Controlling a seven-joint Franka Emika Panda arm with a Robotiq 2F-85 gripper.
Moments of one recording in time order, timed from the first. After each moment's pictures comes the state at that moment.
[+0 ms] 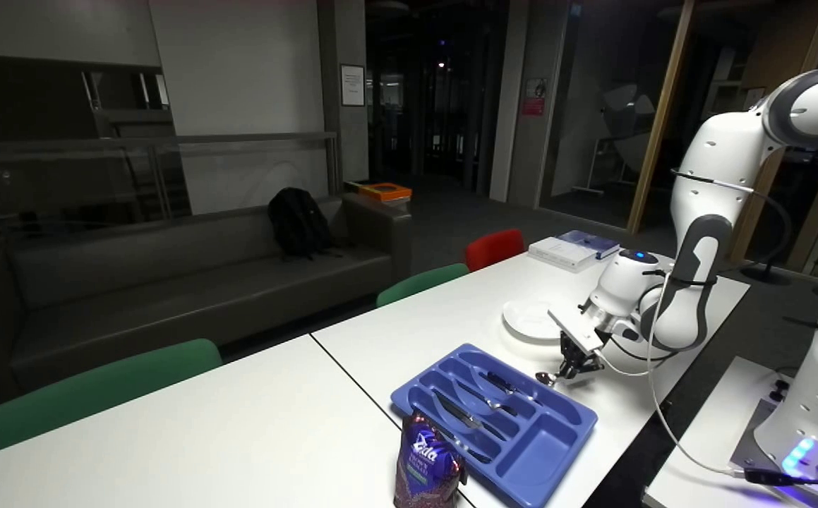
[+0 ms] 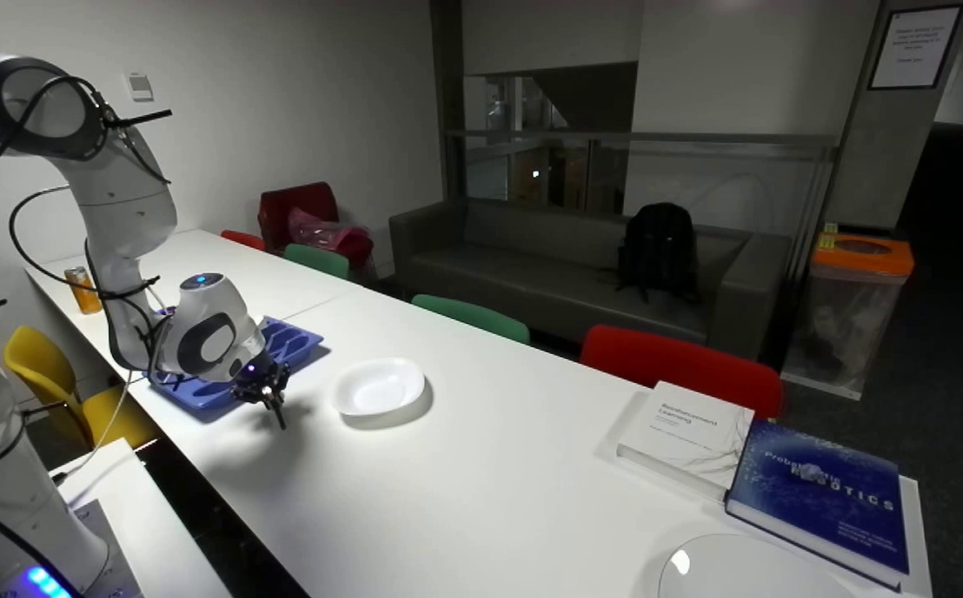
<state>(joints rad) 0.22 0.30 0.02 -2.77 -0.24 3.35 2.34</state>
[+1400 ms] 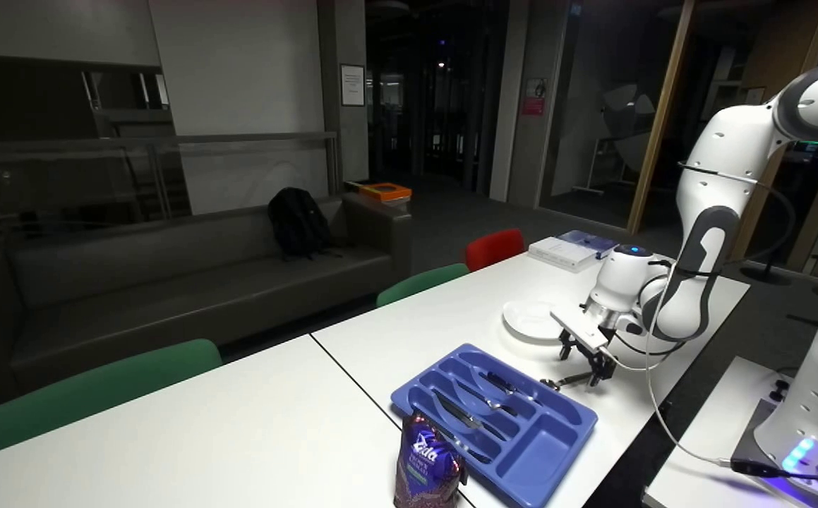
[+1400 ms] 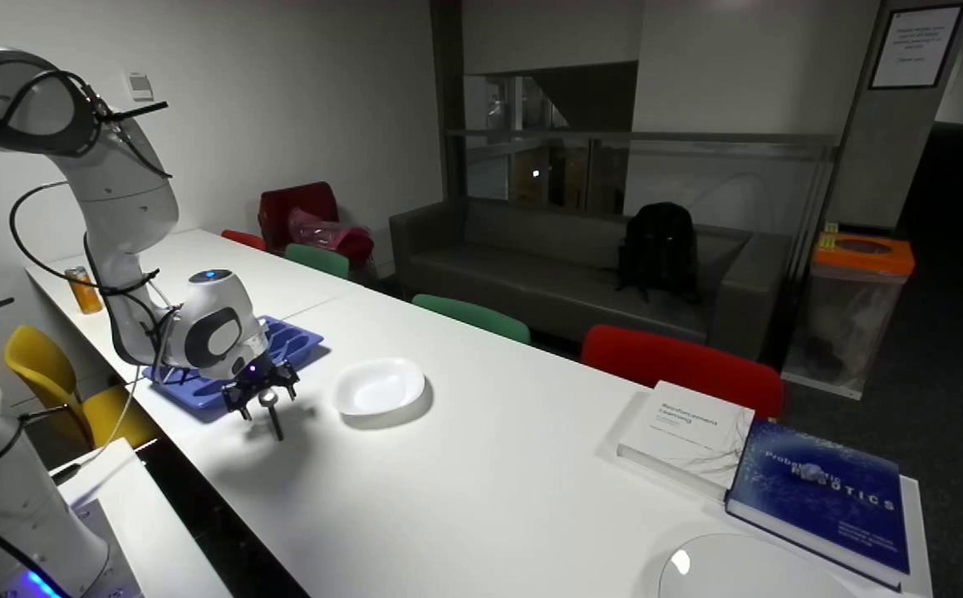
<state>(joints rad) 0.05 0.26 0.14 -2.77 -0.33 3.21 2.35</state>
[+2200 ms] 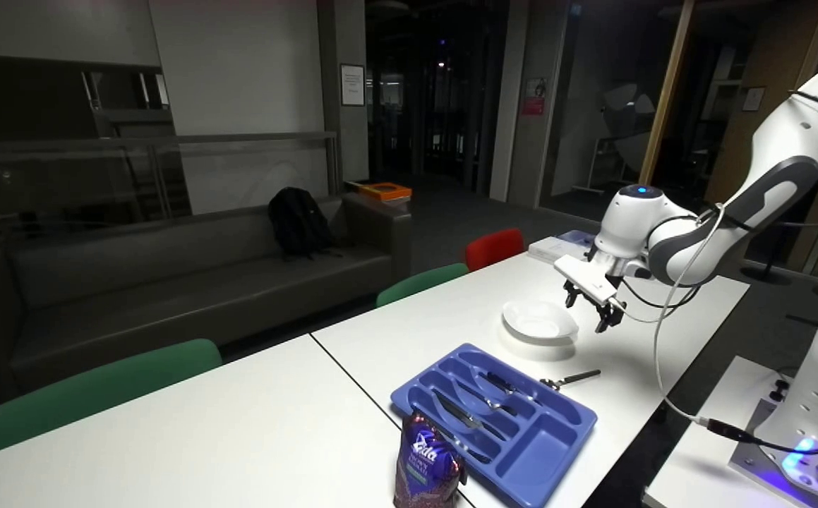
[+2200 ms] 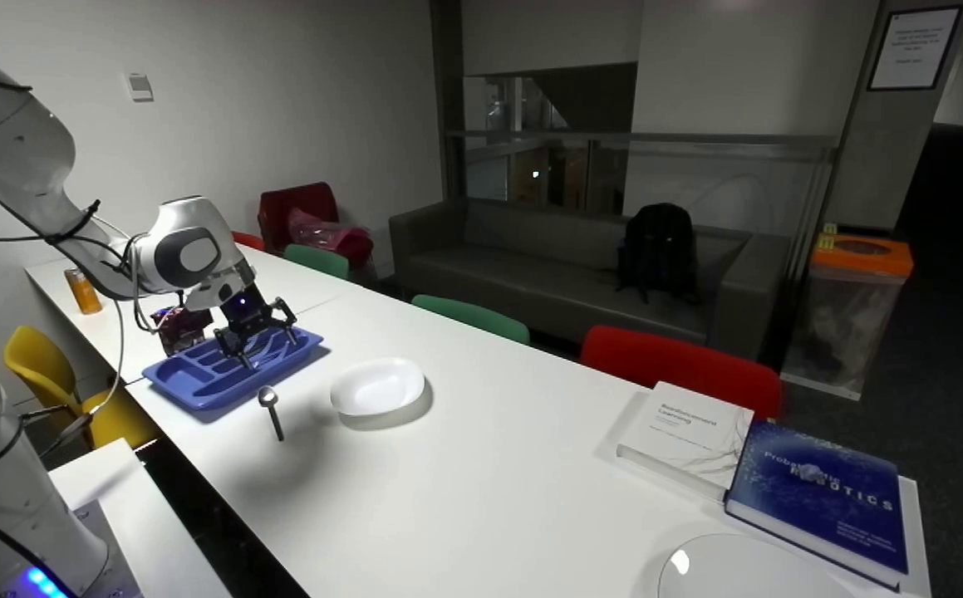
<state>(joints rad) 0.09 -0.20 0.17 -2.77 -0.30 2.75 2.27</state>
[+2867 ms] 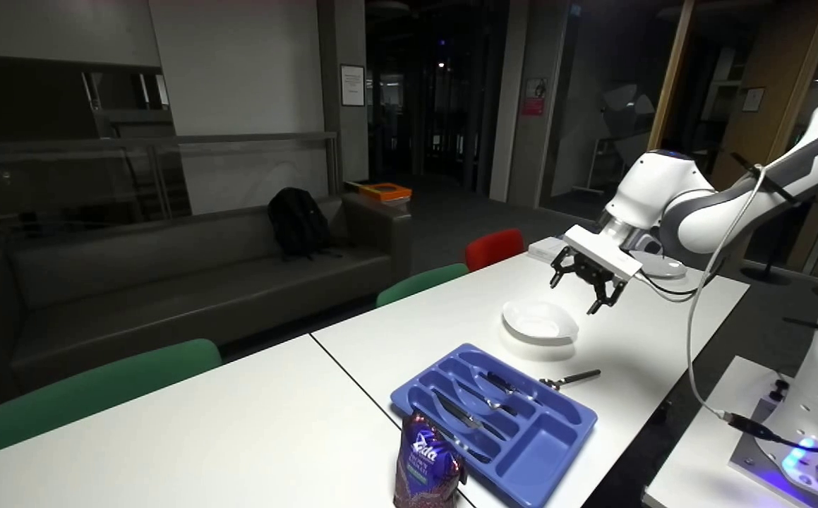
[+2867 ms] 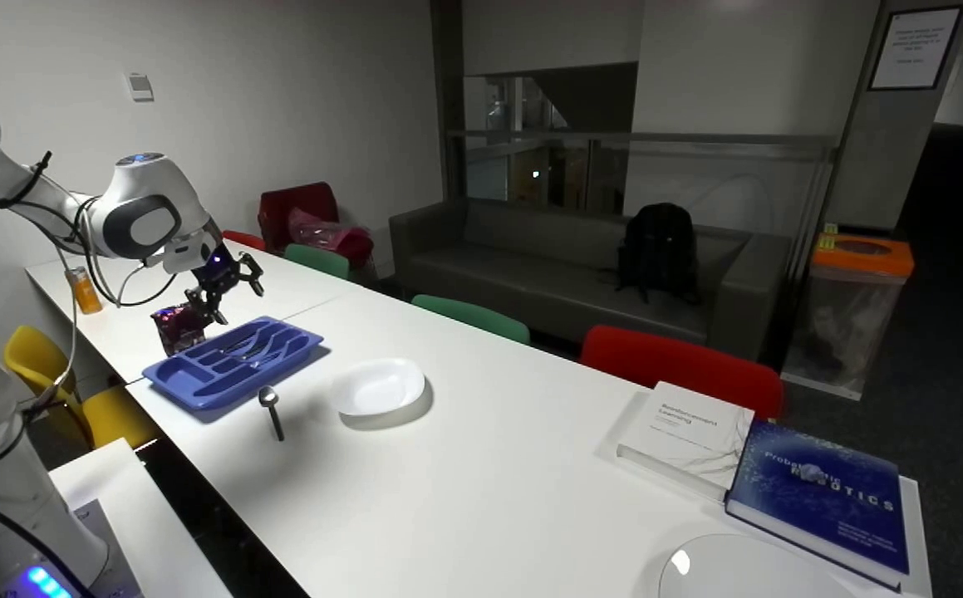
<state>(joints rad) 0.26 -0.40 0.18 -2.77 0.11 2.73 1.79</state>
